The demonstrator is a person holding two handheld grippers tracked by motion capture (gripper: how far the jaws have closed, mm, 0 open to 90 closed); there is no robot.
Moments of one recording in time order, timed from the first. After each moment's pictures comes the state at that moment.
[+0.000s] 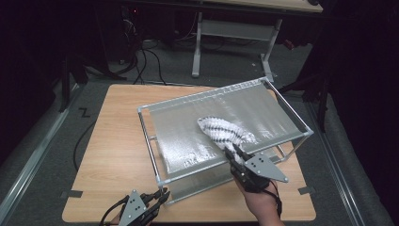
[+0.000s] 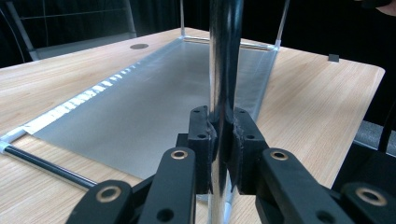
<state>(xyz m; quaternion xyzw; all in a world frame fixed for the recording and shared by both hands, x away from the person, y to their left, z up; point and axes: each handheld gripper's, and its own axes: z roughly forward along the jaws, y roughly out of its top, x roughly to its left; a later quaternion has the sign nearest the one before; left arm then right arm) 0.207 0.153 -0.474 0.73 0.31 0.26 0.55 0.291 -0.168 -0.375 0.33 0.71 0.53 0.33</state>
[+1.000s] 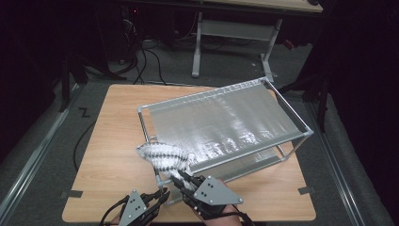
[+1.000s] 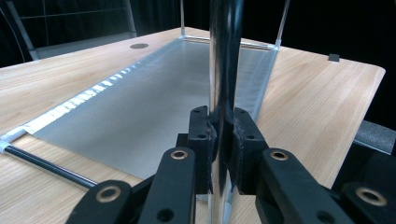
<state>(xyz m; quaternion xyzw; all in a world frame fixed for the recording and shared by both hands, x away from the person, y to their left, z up) 0.207 0.153 -0.473 0.74 0.31 0.26 0.55 0.234 -0.073 -0.372 0.19 0.75 0.59 0.23</state>
